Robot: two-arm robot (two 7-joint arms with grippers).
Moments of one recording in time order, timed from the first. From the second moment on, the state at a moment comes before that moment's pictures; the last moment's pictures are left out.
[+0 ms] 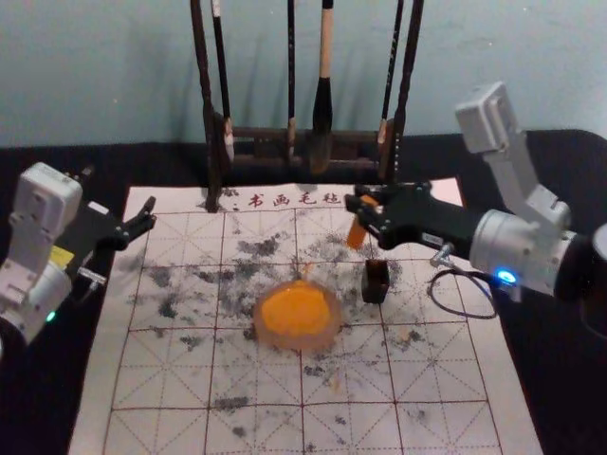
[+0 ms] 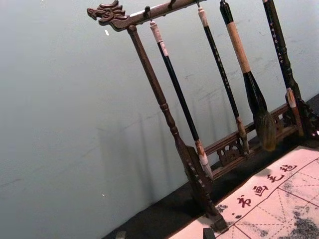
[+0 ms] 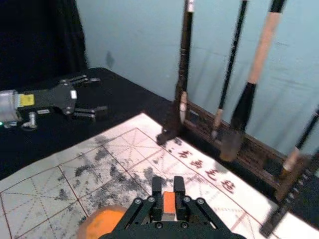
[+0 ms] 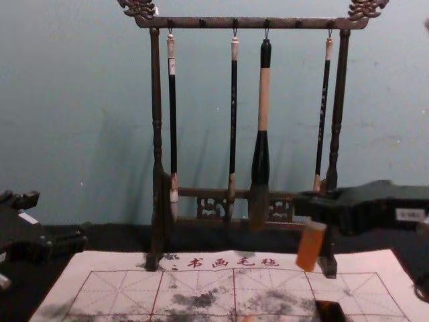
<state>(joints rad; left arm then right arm) -0.20 0.60 0.45 -1.41 -0.25 -0.12 0.03 0.30 0.54 -0.47 -1.63 0.50 0.30 0.42</state>
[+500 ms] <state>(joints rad) -0.20 0.60 0.45 -1.41 -0.25 -0.12 0.03 0.19 0.53 -0.42 -1.67 0.48 0.33 0.31</state>
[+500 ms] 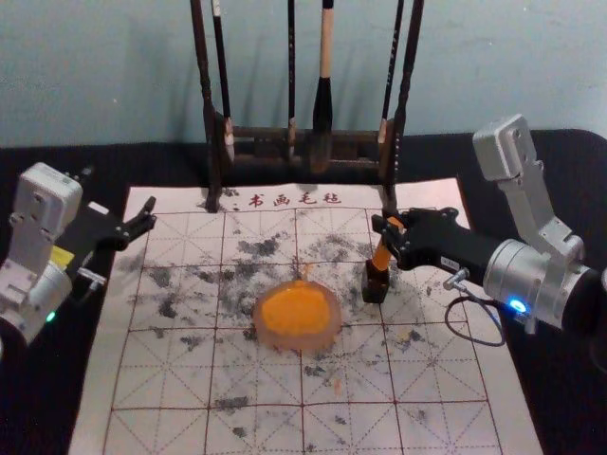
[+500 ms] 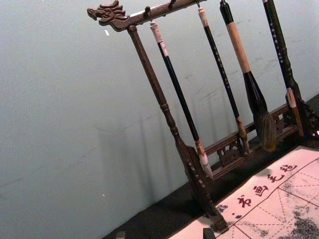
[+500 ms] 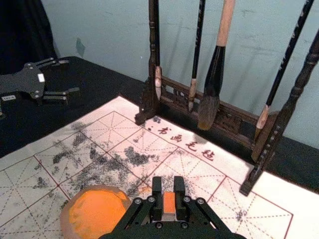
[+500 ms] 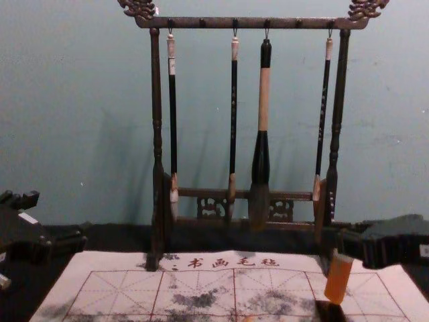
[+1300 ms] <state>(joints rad) -0.20 0.60 0.45 -1.41 -0.25 -0.12 0.03 0.18 0.48 -0.39 -1.64 0.44 0.35 0.32</state>
